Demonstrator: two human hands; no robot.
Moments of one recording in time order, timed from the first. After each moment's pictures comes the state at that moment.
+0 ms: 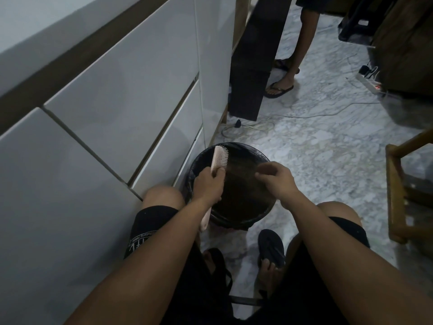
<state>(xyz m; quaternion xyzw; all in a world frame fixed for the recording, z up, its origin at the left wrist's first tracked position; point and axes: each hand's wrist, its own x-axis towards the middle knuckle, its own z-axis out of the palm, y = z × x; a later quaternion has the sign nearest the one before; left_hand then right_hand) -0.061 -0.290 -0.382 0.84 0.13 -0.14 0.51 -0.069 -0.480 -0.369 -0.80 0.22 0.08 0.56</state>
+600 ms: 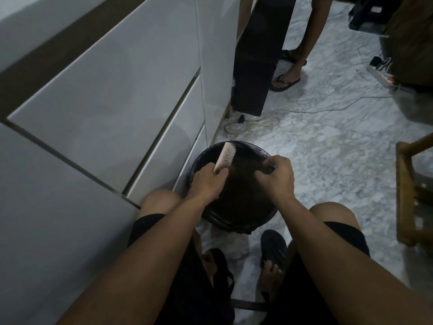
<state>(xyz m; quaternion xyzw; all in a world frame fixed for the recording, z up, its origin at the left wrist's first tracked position) -0.031 -0.283 -0.382 0.87 0.09 -0.20 0.45 -0.042 -0.463 -0.392 -0.89 0.20 -0.02 0.40</state>
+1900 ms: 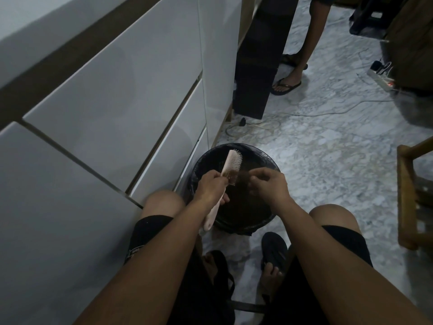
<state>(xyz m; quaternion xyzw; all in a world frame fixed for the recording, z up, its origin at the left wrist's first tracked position) -0.043 -0.291 -0.384 0.79 0.16 -0.24 0.55 -0.055 -0.454 -0.383 -0.78 0.21 0.10 0.58</state>
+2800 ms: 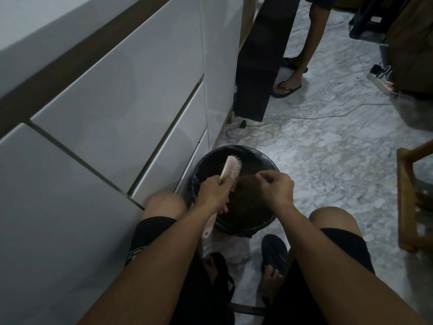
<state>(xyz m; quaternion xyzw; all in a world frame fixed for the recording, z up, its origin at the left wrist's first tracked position) -0.051 -0.291 -0.385 0.84 0.10 -0.23 0.48 -0.054 -0.458 -0.395 -0.86 0.23 0.00 0.46</state>
